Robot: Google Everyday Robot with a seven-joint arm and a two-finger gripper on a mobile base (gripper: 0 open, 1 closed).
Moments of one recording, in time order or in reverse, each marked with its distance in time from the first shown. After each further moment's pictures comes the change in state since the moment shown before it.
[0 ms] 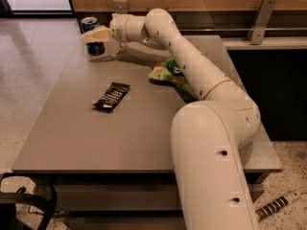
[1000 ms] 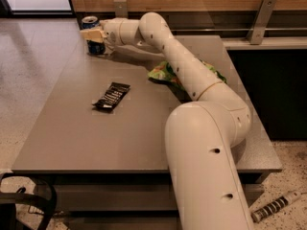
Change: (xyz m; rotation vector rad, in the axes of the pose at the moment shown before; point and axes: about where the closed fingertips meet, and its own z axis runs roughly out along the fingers) arm 0.008 0.013 0.021 -0.036 -0.013 0.013
